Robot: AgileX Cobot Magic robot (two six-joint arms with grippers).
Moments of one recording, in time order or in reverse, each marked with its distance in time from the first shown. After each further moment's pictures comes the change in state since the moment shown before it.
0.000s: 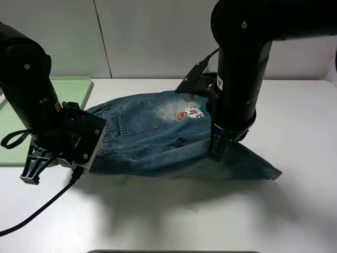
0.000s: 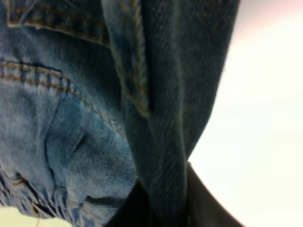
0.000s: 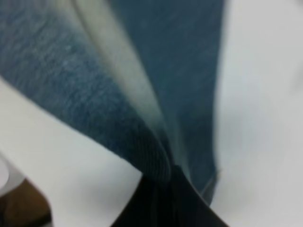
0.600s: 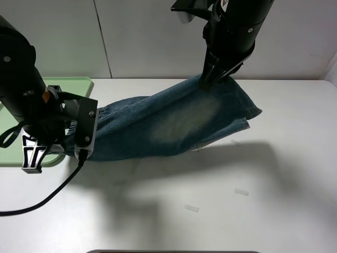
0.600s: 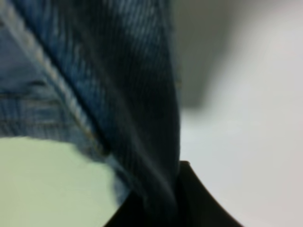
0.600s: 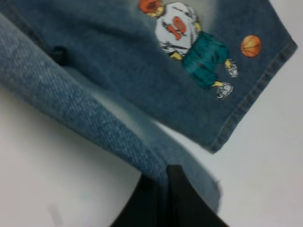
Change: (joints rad) left arm 0.000 -0.059 0.000 0.159 -0.014 -0.293; right arm -0.051 -0.027 -0.254 -0.140 -0.030 -0.001
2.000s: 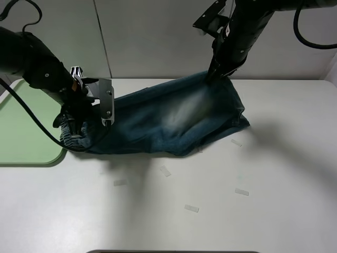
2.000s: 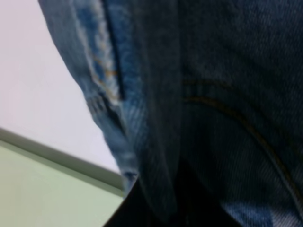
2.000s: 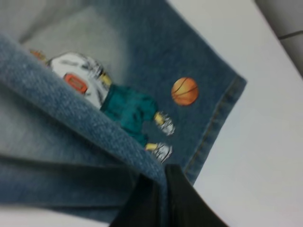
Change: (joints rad) left arm 0.196 0.313 -0.116 0.244 -0.538 -0.093; right arm -0.264 0.220 -0.001 0.015 -0.393 -0.060
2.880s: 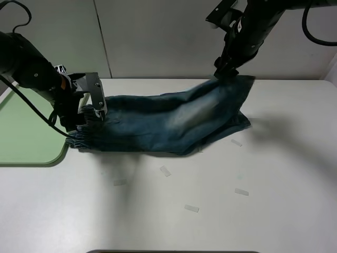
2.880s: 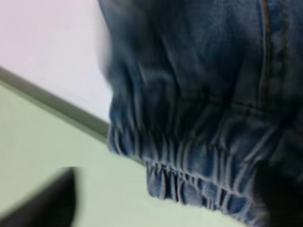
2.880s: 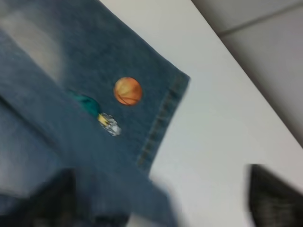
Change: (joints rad) left arm 0.073 0.009 0.001 0.040 -0.064 -0.171; right arm -0.045 0.002 0.000 -0.105 -0.056 0.047
